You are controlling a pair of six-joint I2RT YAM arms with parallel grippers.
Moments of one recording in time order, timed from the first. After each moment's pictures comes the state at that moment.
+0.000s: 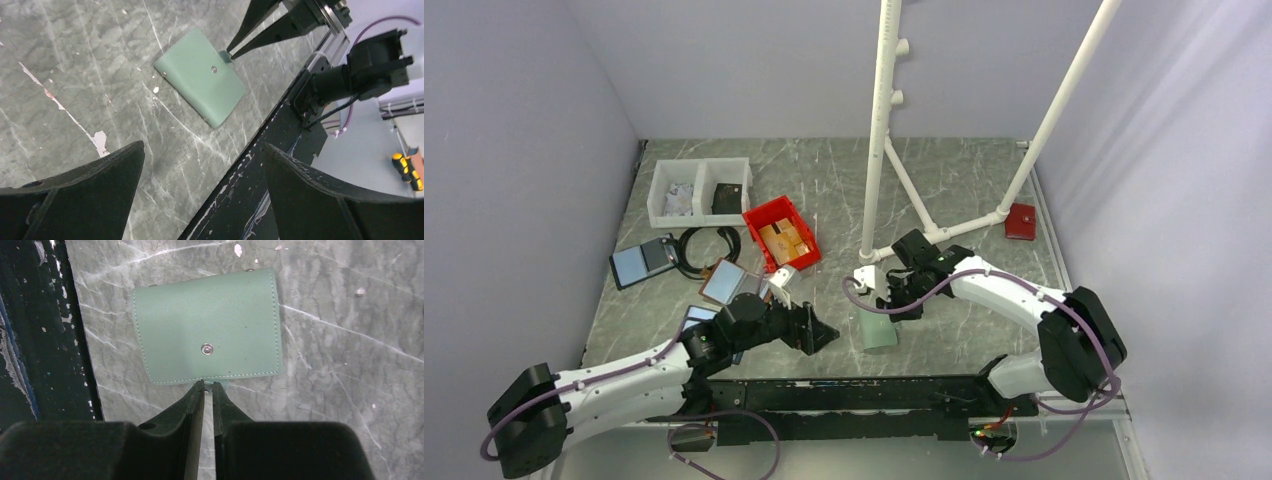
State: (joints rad) left arm -0.96 0.78 0.26 0.20 0.09 -0.63; right arm 0.65 1.36 0.80 -0.68 -0.48 -0.78
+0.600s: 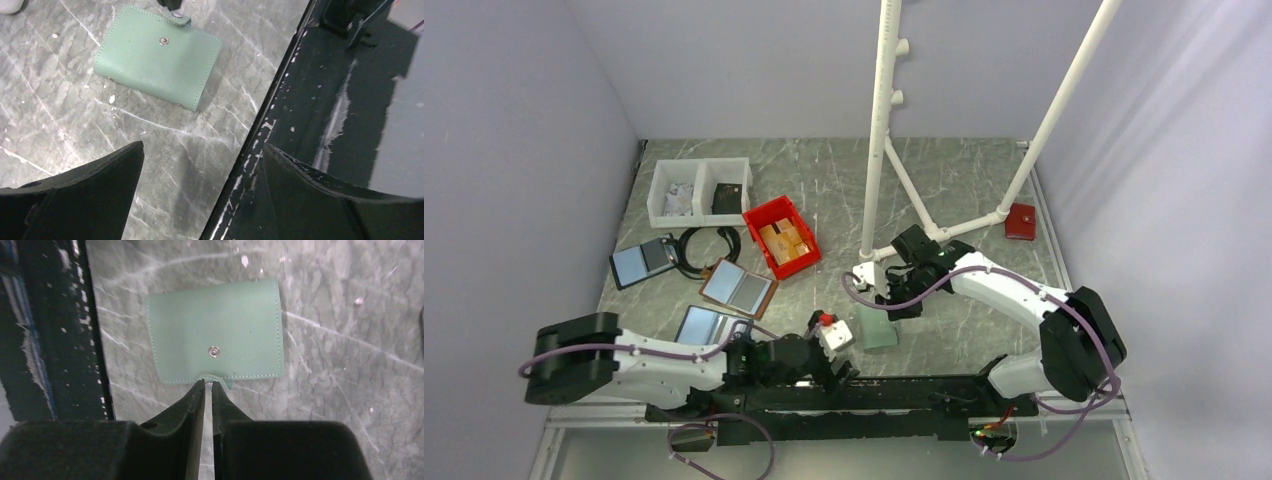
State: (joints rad) left arm -1.39 1.10 0.28 0.42 -0.22 -0.23; right arm 0.66 1.38 0.84 -0.73 -0.49 -0.79
